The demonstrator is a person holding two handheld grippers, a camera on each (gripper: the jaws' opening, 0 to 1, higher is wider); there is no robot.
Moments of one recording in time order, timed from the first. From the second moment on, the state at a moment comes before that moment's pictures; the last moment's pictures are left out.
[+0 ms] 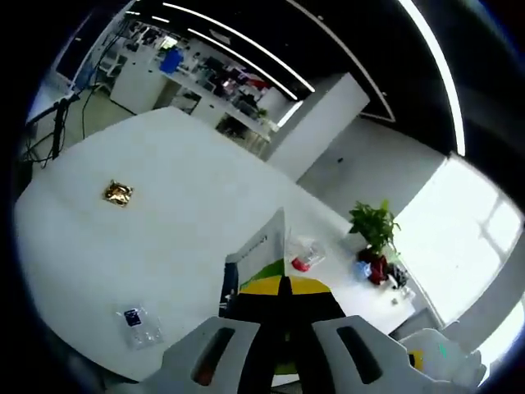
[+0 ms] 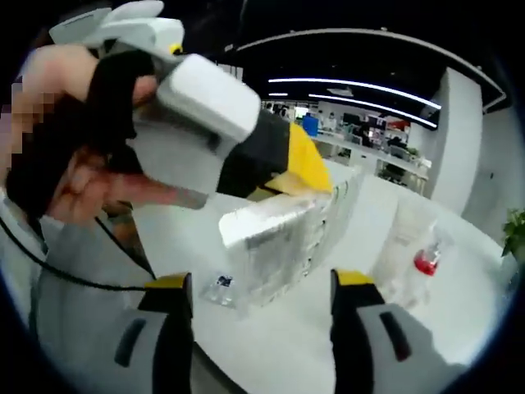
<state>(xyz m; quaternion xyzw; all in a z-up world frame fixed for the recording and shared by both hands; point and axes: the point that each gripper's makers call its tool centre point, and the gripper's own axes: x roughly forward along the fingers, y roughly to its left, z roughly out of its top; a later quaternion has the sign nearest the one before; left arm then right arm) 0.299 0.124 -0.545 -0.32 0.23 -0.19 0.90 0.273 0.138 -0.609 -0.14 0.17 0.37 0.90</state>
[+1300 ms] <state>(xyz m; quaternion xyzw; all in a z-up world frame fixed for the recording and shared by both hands) 0.279 0.157 -0.574 -0.29 0.27 -0.22 0.89 0.274 0.103 -0.581 0.26 0.18 0.33 0.89</state>
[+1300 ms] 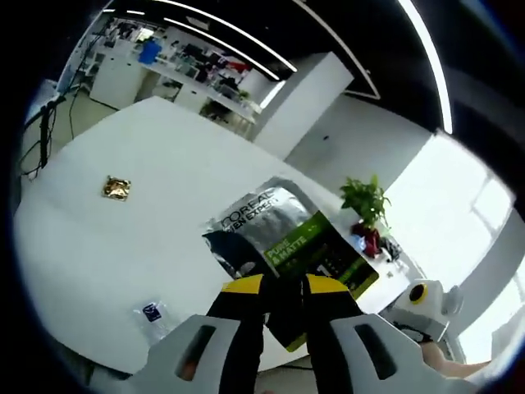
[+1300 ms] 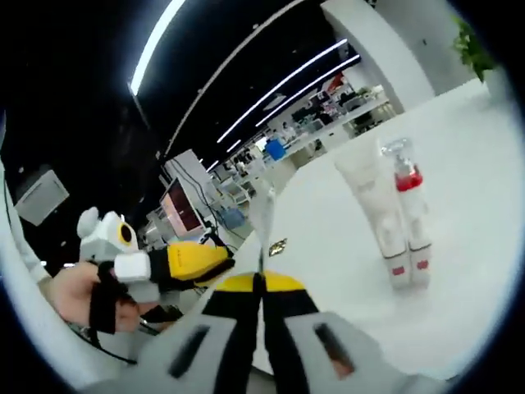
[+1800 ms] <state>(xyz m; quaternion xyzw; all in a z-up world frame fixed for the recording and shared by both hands) 0.275 0.165 -0.560 -0.39 0.22 -0.20 0.87 0.260 0.127 -0.547 0.38 0.16 0.39 0.82</state>
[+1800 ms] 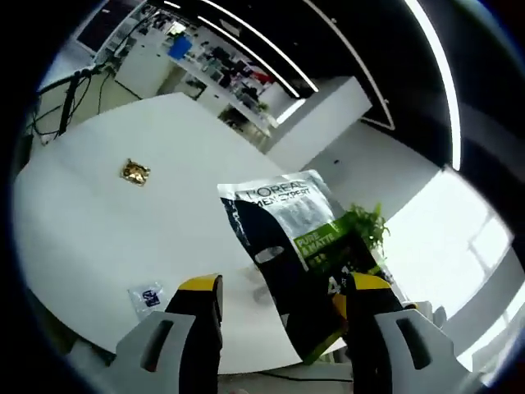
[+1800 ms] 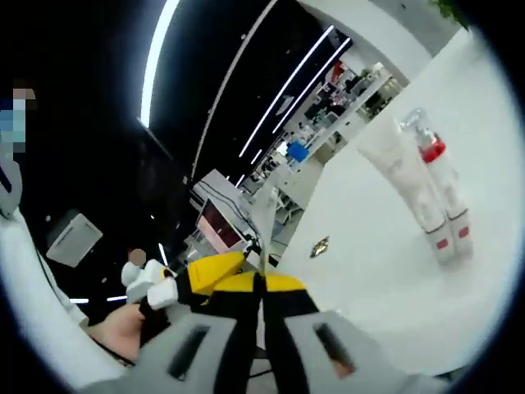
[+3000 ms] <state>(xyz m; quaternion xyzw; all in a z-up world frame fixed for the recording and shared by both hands) 0.289 0.172 -0.519 -0.39 0.17 -0.28 0.86 0.247 0.134 -0.555 0.44 0.22 0.42 0.76</state>
